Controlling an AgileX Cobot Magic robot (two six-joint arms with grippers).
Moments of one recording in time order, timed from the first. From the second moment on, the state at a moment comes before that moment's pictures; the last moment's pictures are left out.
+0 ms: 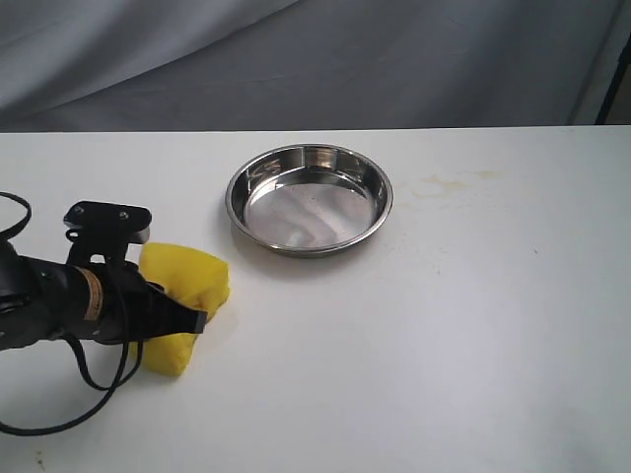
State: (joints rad) left arm -0.43 1.68 -0.62 0.56 0.05 -0.75; right arm -0.02 0.01 0.00 0.02 0.34 -0.02
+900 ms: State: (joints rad) left arm 0.03 1.68 -0.60 0.58 -0.01 -0.73; right arm -0.02 0.01 0.00 0.02 0.34 -0.02
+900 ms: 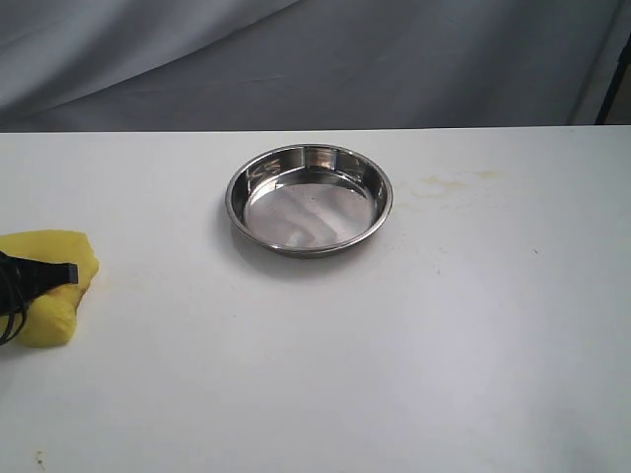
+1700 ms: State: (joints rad) left arm 0.08 1.55 -0.60 0.59 -0.06 -0.68; right arm -0.02 0.01 0.00 0.02 0.34 -0.02
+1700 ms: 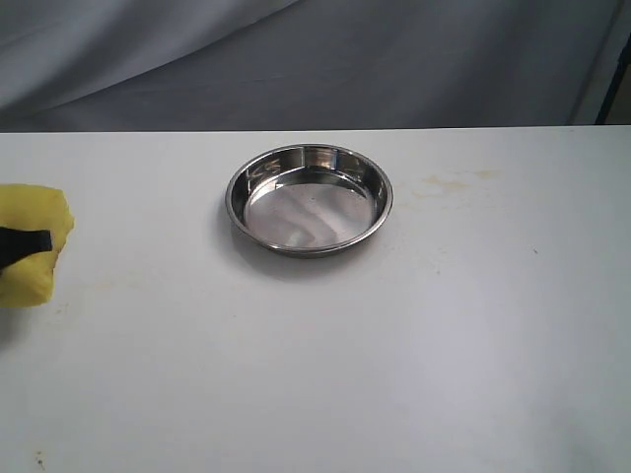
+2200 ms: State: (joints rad) left arm 0.09 1.73 -0.60 0.59 -0.14 -0.70; right arm -0.02 0.01 0.00 0.02 0.34 -0.02
